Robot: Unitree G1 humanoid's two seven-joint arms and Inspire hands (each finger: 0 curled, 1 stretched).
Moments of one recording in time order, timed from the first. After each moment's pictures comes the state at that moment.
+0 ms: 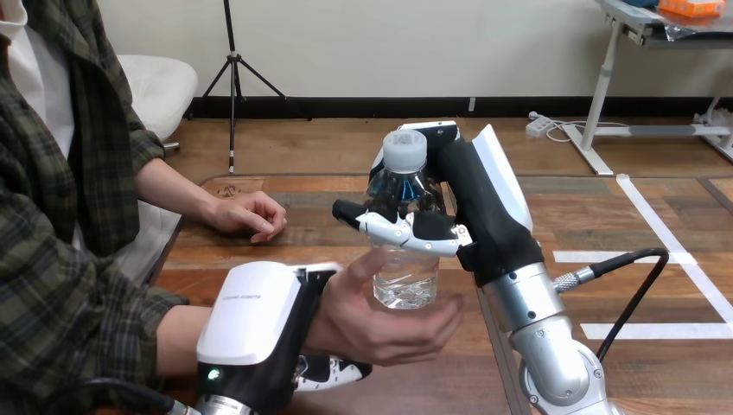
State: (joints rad) left arm 0.20 0.28 -0.28 -0.09 0.90 -0.23 0.31; right arm -0.20 -0.10 0.18 0.11 -0.31 -0.43 -0.04
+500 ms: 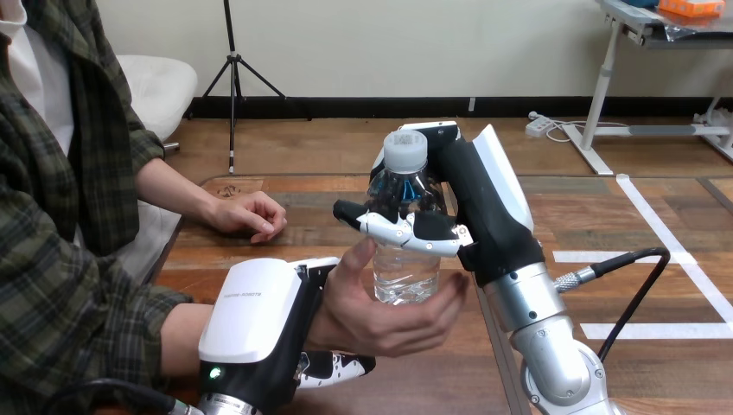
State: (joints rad) left arm 0.20 0.27 -0.28 -0.09 0.89 -0.23 0.31; right arm -0.20 -0.10 0.18 0.11 -0.31 -0.43 -0.04
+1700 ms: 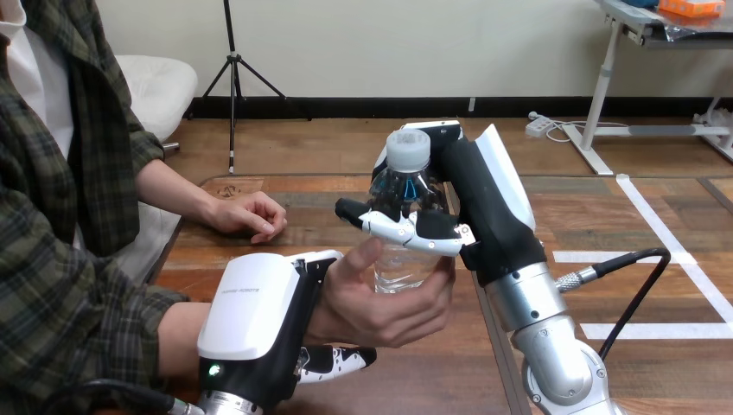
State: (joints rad) left arm 0.20 0.27 -0.29 -0.09 0.89 -0.23 0.35; right arm -0.20 -0.11 0.18 0.11 -0.29 -0.43 -0.03
